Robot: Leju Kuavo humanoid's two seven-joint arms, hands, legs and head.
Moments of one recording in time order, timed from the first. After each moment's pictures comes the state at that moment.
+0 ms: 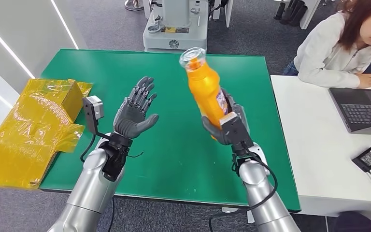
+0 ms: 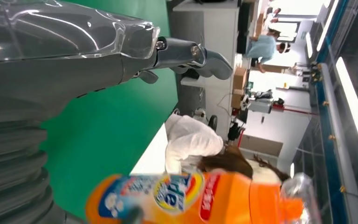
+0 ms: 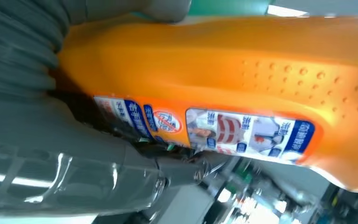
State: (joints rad) left arm -0.44 -0.16 -0.24 -1.11 0.30 -0.35 -0.29; right arm -0.44 0.11 0.30 -1.05 0.33 -0.09 -0.38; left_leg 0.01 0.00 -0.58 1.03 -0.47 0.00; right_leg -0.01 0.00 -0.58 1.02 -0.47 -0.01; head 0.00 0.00
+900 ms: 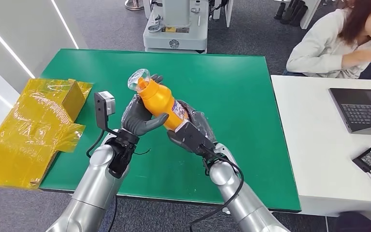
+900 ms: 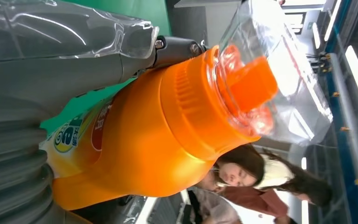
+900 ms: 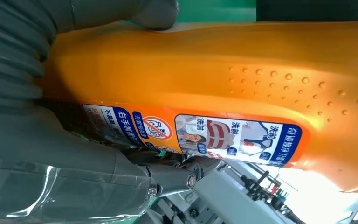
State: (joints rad) left arm -0.48 -0.17 -0.28 -1.07 0.26 -0.34 -0.27; right arm -0.53 0.20 0.47 -0.84 0.40 -0.08 -0.35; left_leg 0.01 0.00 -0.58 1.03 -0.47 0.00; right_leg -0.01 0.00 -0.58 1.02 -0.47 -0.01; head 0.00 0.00
